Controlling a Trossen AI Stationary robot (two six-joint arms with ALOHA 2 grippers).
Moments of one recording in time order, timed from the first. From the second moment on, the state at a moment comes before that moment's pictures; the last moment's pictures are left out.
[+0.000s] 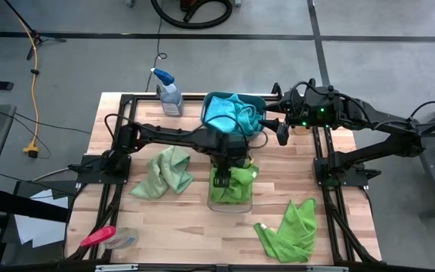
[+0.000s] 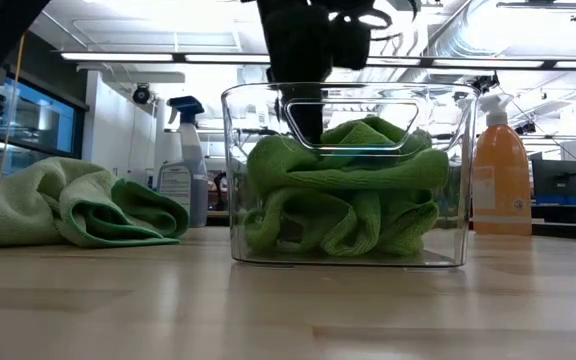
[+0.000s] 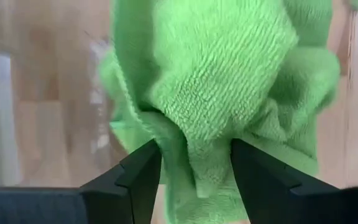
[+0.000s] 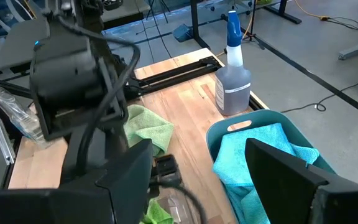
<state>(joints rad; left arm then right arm) -0.02 2.13 1.91 -1.07 0.08 0.03 -0.11 1.09 1.36 -0.68 0.15 0.21</state>
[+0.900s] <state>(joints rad) 0.18 1.63 1.75 -0.82 0.07 -0.05 -0.11 1.09 1.36 -0.72 0.15 0.17</state>
